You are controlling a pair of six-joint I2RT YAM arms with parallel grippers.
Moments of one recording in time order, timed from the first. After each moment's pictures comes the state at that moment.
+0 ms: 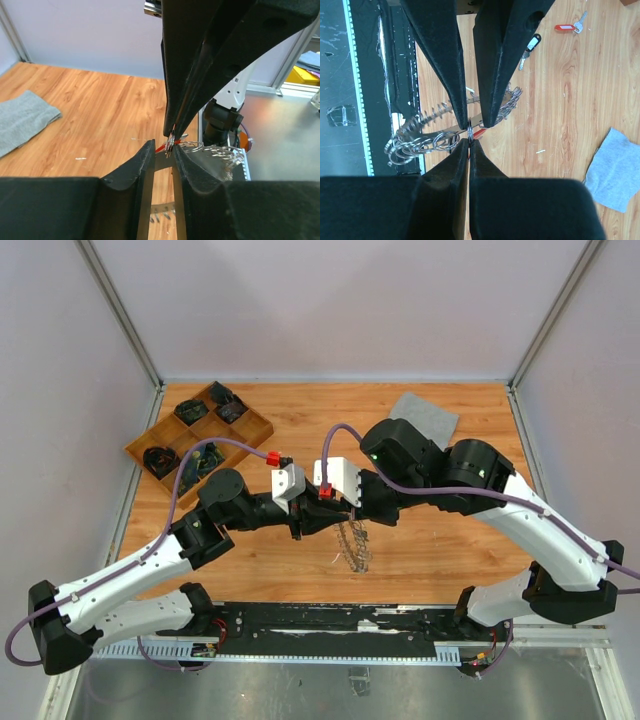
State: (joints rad) left arm -0.92 0.91 0.79 0.20 0.52 -0.08; right arm 1.10 1.38 1.87 -1.36 -0.16 -0.45
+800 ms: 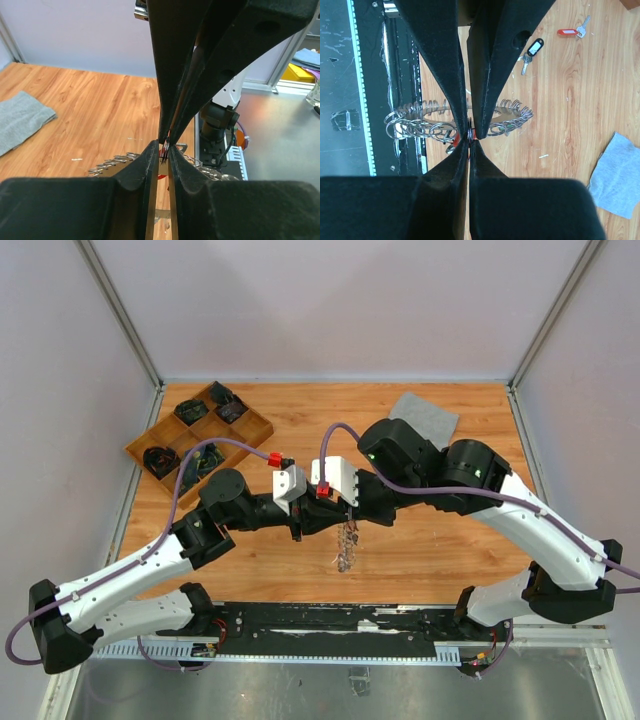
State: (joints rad) left arm -0.92 0.92 0.79 0.20 0.53 -0.08; right arm 1.10 1.39 1.86 -1.33 -0.18 -0.44
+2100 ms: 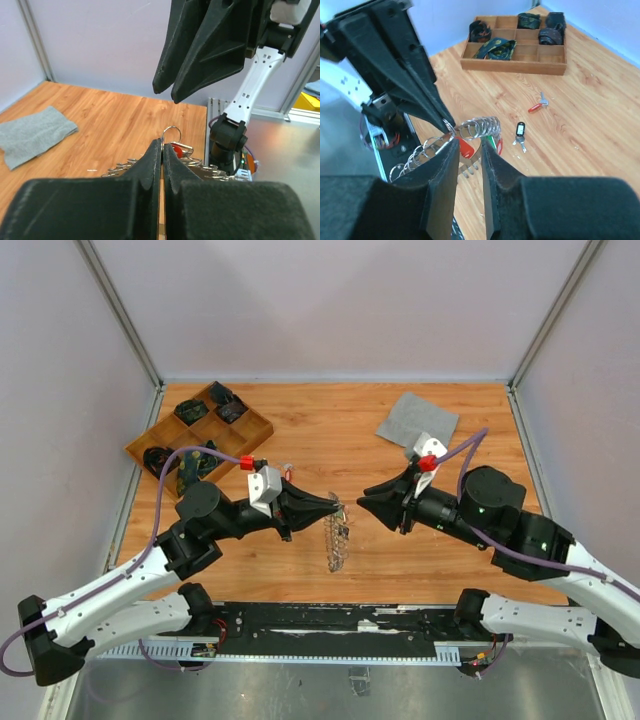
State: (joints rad) left arm -0.93 0.80 0.73 0.27 0.43 -0.12; right arm 1.10 0.84 1.21 -0.53 0.01 0.05
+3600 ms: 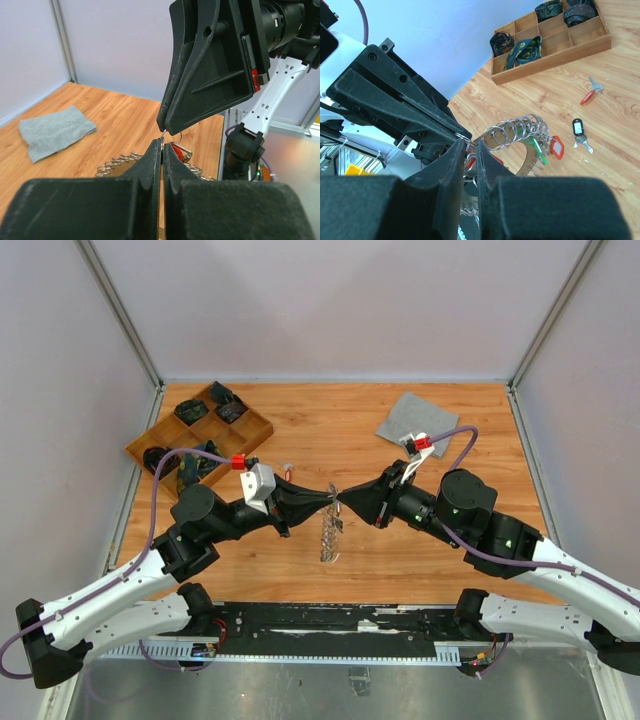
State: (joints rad) left arm -0.93 0.76 0.71 0.28 0.31 -0.12; right arm 1.10 0.84 1.03 -0.25 0.10 0.54
